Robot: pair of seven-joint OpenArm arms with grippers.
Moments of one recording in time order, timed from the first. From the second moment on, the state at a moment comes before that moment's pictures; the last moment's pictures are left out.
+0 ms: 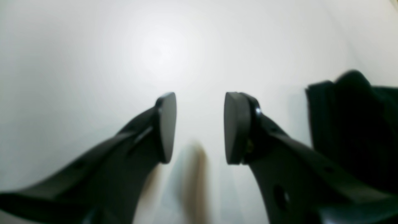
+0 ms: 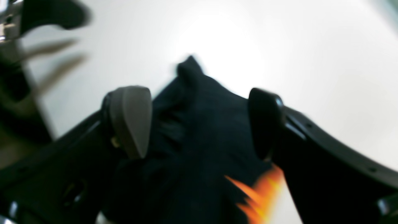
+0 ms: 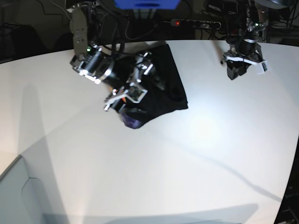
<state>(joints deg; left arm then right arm) 36.3 -14.1 -21.1 104.4 -44.0 -4.6 22.5 -14.7 -2.1 -6.9 115.4 0.3 47.2 -37.0</state>
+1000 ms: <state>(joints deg) 36.0 -14.1 -23.1 104.6 -44.0 -4.6 22.5 -20.9 5.4 -25.1 107.8 -0.5 47.2 -37.5</state>
